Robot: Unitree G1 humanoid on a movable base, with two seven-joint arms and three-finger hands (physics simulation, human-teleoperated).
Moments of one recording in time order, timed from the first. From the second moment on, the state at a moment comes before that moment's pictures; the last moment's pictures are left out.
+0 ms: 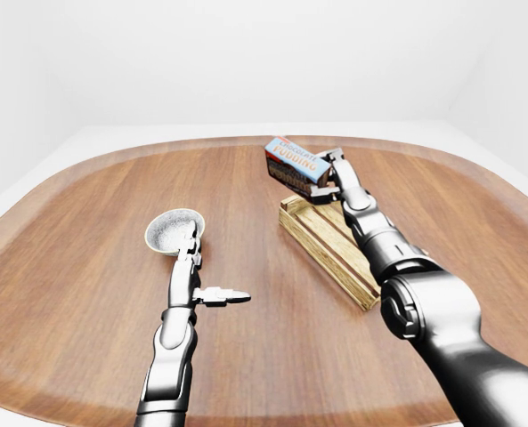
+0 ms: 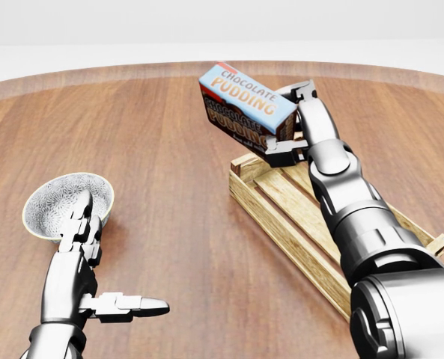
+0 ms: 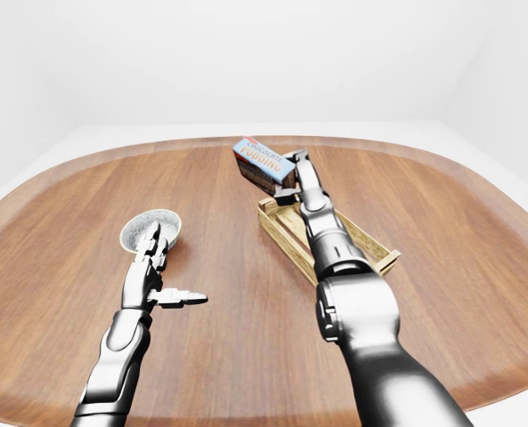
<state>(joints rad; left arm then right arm) -0.01 0.02 0.04 0.03 0.02 -0.03 -0.02 -1.15 -0.19 -0.15 1.33 -0.26 -0.09 -0.03</state>
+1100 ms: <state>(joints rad) -0.01 0.02 0.04 0.03 0.02 -0.03 -0.03 -1.06 -0.25 -0.17 1.35 -0.27 -0.09 -0.06</state>
